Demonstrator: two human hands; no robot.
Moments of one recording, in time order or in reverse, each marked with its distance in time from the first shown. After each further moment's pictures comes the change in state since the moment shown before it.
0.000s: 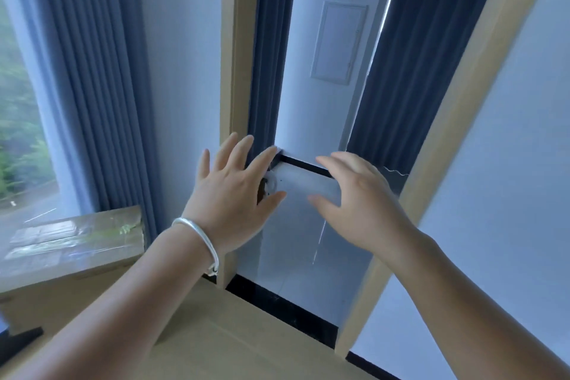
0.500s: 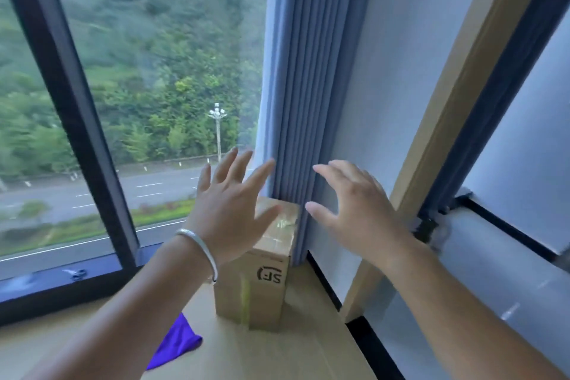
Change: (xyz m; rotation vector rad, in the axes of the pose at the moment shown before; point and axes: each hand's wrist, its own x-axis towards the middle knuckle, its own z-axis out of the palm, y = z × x) left_hand -0.031 -0.207 -0.008 0.308 0.028 -0.643; right_hand 0.181 -0.161 0.177 0.336 -0.228 -0.628
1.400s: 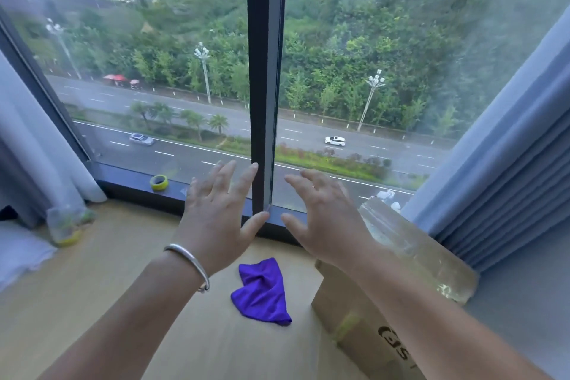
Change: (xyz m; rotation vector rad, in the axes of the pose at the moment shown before) left_hand -0.009 -0.298 0.041 0.188 0.010 -0.683; right_hand 0.237 -0.204 0.263 0.263 -0.358 -0.561
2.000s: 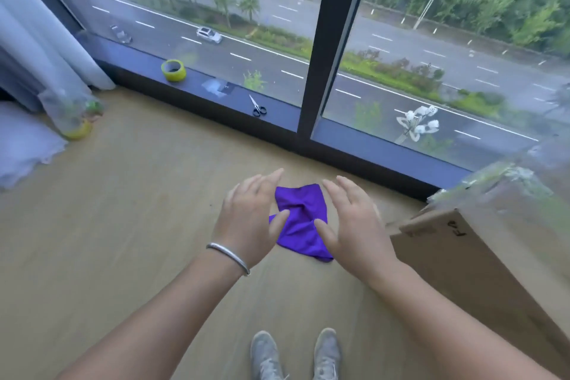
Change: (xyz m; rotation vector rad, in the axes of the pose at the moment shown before) left_hand 0.025 -0.189 0.342 -0.191 -0.234 -0.188; right_hand 0.087 0.087 0.386 0.103 -0.281 0.136
